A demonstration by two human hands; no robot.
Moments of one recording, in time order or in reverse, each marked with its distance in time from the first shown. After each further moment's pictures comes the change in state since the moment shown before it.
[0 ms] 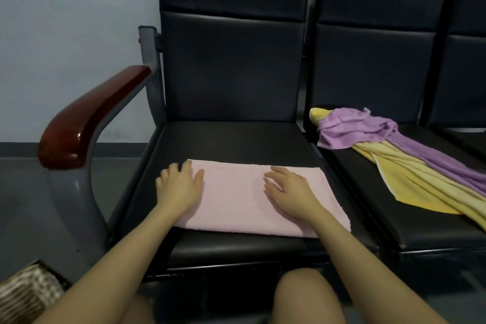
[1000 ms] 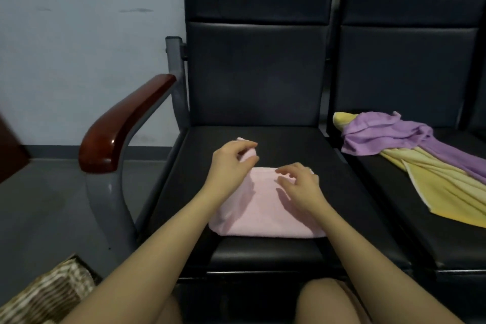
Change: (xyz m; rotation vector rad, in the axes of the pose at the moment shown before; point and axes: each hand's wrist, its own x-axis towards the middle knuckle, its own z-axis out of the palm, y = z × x) left_hand -0.014 0.061 -0.049 -0.683 0.178 0.343; right_hand 0.027 -0.024 0.008 0.276 0.092 0.086
